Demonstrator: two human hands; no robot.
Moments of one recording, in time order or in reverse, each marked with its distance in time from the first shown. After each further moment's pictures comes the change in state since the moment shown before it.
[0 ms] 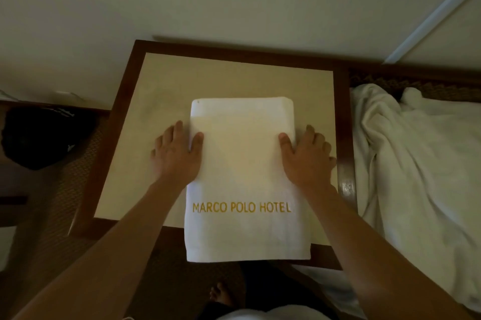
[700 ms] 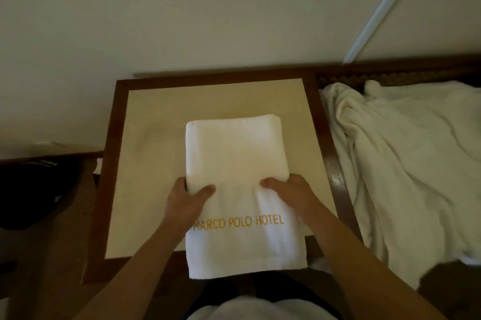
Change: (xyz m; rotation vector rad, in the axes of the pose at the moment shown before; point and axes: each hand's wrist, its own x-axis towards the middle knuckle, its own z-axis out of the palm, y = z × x) left_hand -0.045 -0.009 -0.019 -0.496 -0.322 -0.218; right_hand -0.066 0.005 0.003 0.889 -0.365 0.381
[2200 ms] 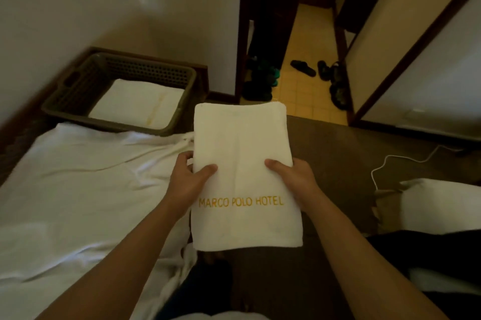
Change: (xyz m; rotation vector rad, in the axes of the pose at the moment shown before) left_hand -0.430 0.184 0.634 0.329 -1.110 0.759; right_hand -0.278 0.362 -0.579 0.974 1.116 -0.016
